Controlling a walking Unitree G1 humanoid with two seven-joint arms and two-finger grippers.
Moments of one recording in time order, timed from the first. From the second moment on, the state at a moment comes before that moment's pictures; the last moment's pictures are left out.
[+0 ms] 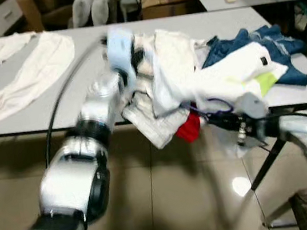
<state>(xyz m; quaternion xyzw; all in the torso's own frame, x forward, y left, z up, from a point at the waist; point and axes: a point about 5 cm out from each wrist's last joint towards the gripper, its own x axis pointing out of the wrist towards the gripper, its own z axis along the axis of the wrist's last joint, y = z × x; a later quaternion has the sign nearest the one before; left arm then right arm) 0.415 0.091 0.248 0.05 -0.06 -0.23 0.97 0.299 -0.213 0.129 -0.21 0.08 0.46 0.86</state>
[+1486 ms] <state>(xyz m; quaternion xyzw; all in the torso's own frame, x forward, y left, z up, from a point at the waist) 0.357 0.124 0.169 -0.05 -0.09 -0.19 0.98 0.248 -0.182 0.159 -0.01 0.01 0.05 1.00</state>
